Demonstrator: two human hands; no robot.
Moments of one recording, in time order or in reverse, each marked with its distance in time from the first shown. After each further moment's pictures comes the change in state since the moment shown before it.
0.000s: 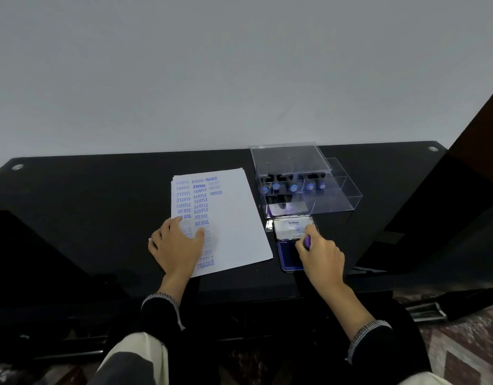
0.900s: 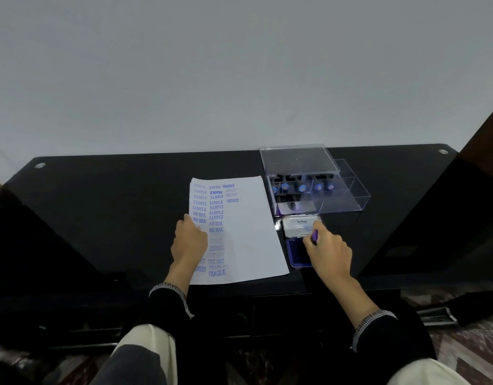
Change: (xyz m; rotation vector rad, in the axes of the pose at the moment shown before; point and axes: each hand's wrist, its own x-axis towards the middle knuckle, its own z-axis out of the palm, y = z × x) left_hand 0.003 0.008 -0.023 -0.151 -0.223 -0.039; right_hand 0.004 -0.004 -0.003 -0.002 -0.017 0.012
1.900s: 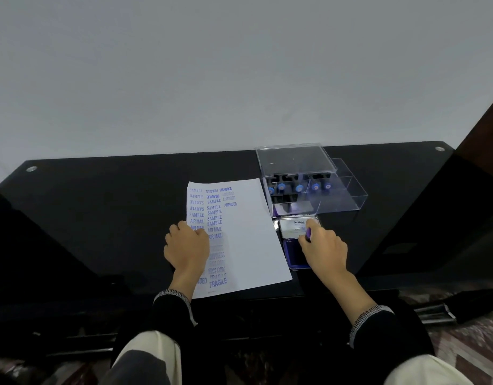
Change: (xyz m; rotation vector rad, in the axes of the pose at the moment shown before) left_hand -0.004 0.000 0.018 0.200 0.202 -0.031; right_hand 0.010 -0.007 -0.004 -0.080 -0.081 -0.002
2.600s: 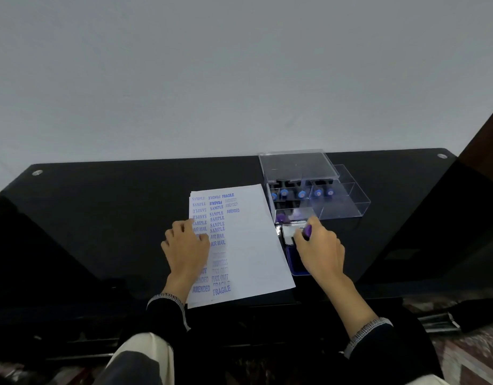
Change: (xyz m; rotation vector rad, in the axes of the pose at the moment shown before) left_hand 0.011 -0.014 0.000 0.004 0.021 0.211; right_hand -0.003 -0.022 -0.011 0.233 0.122 -0.016
